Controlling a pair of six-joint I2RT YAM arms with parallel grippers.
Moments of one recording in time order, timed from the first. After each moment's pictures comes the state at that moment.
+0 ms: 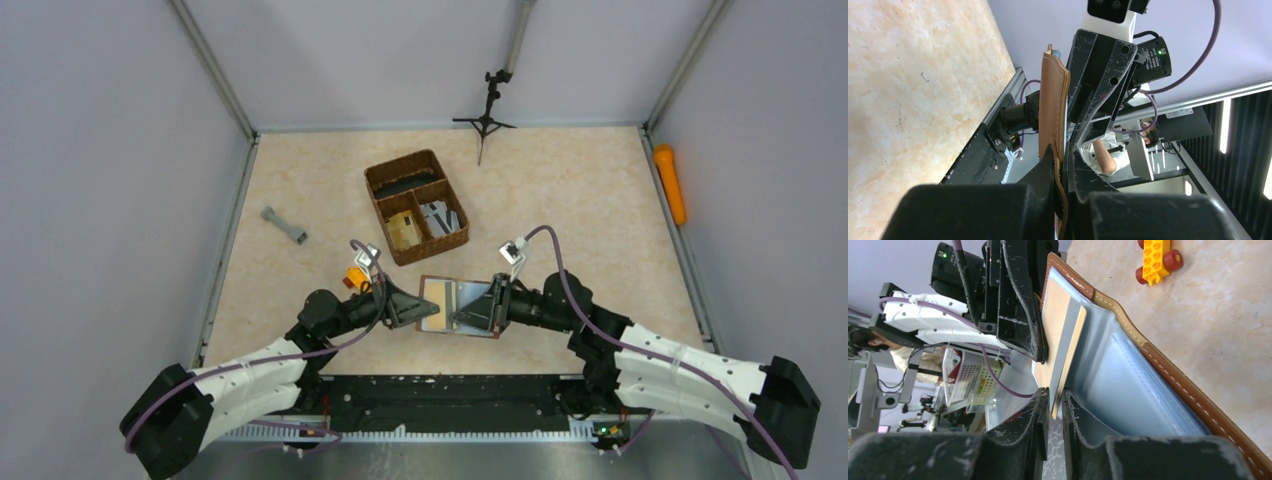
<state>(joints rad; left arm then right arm) -0.75 0.85 0.11 0.87 0.49 -1.36 0.97 0.77 0.39 0.24 -0.28 0.93</state>
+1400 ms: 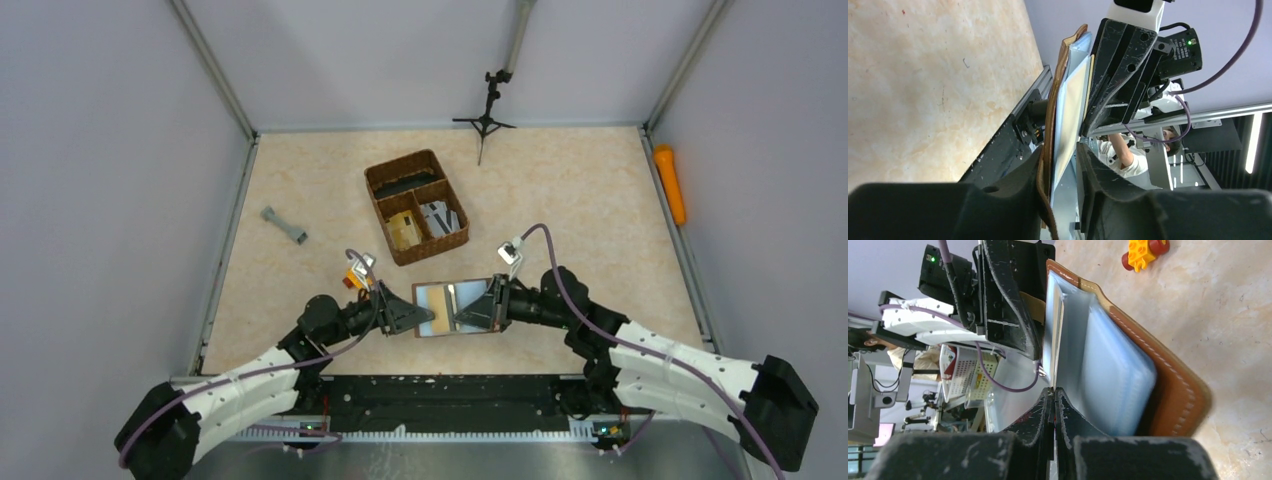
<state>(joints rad) -0.76 0.69 0.07 0.66 0.42 -1.30 0.91 0.81 0.37 0.25 -0.36 0.95</state>
